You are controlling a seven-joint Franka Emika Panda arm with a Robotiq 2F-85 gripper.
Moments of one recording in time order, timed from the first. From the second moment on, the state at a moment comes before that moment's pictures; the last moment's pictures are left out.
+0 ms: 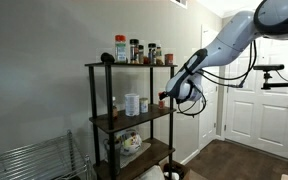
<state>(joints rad) -0.04 0.25 -0.06 -2.18 0.44 3.45 -0.48</state>
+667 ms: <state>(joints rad) 0.06 0.47 -0.13 -1.92 0.51 3.45 -0.32</state>
